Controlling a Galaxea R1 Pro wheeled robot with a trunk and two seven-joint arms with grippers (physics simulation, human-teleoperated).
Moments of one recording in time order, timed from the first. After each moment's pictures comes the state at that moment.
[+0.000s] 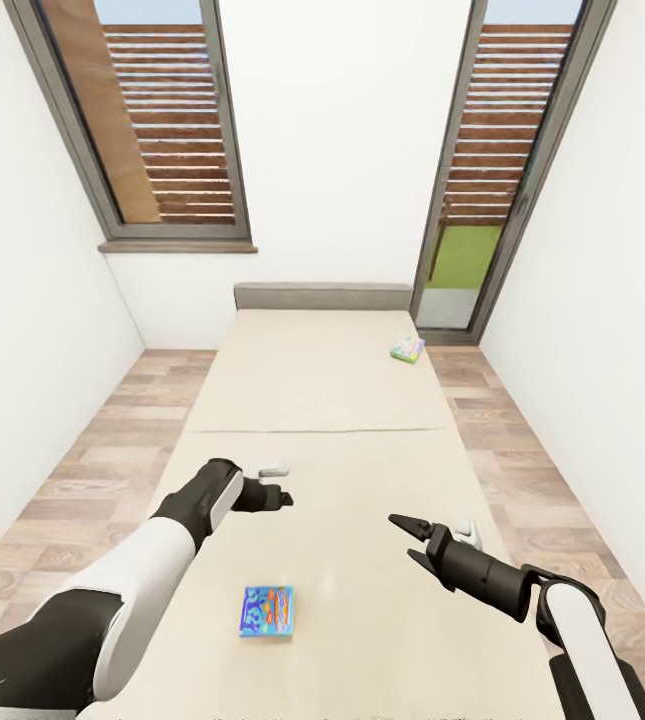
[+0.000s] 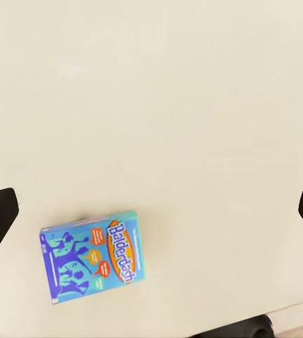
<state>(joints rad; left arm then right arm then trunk) -0.98 -0.11 -0.06 -0.41 0.09 0.74 -0.13 -0.21 0.00 -0.17 -1.58 -1.18 1.04 -0.06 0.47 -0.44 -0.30</state>
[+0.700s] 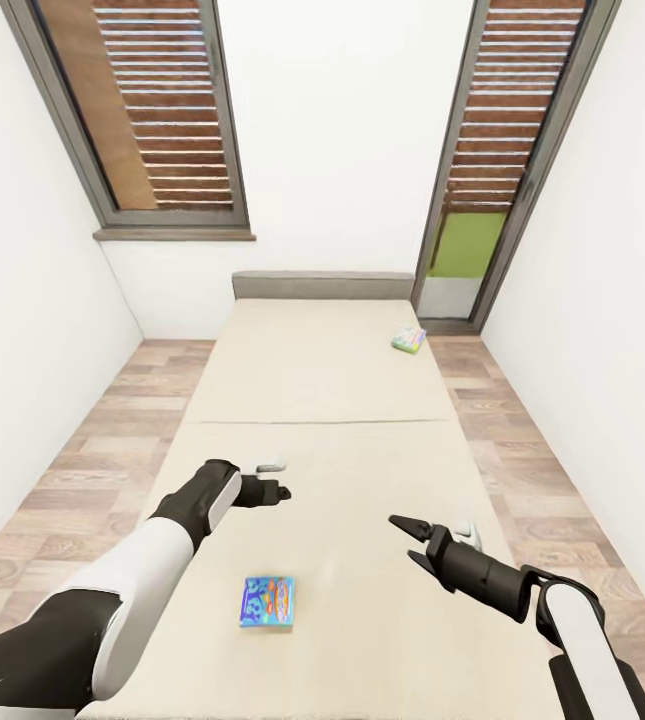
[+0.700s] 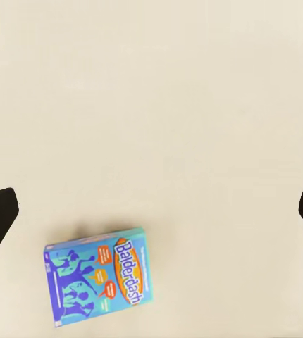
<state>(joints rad) -0.98 -0.11 -0.05 -0.40 0.09 0.66 -0.13 -0.21 0.00 -0.17 -1.57 -1.17 1.04 -0.06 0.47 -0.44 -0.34</state>
